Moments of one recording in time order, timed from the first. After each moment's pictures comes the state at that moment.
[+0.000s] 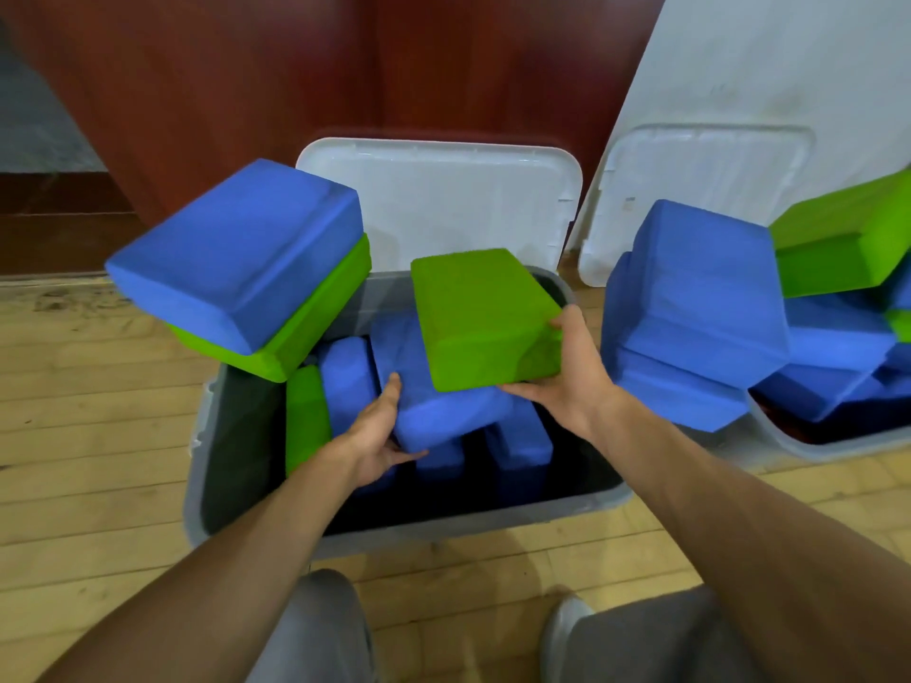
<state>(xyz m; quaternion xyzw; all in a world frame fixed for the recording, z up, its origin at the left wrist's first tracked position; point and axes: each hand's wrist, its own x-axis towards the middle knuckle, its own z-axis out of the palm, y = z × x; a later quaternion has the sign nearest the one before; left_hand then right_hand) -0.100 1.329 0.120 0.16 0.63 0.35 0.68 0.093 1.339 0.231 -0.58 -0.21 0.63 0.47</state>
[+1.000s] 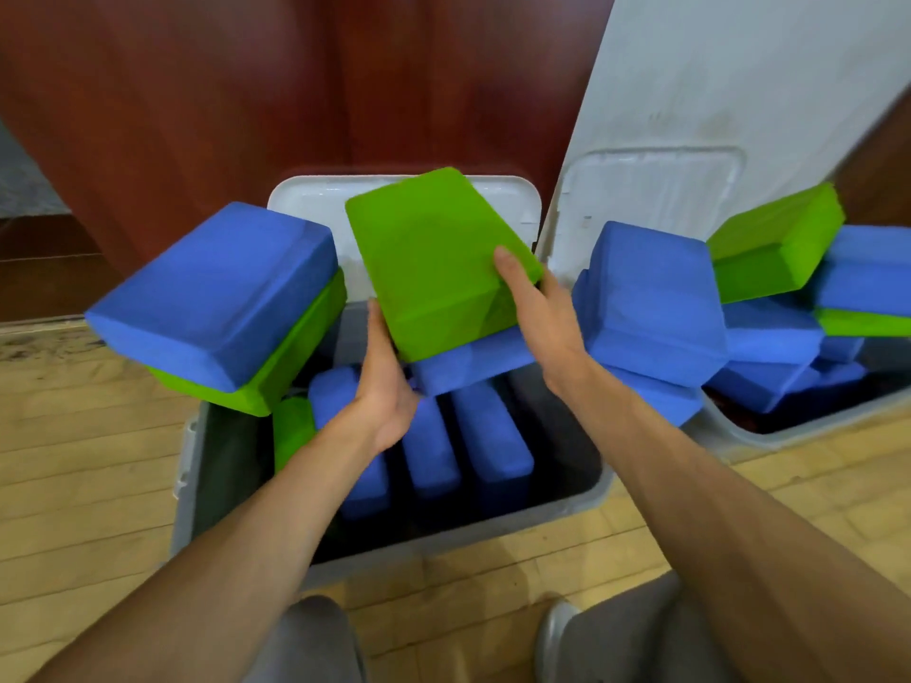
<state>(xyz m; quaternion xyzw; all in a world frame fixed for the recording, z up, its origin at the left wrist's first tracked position) -0.062 1.349 0.228 0.25 0.44 0.51 0.70 0.081 1.351 0.295 -0.66 -0.46 0.38 0.45</state>
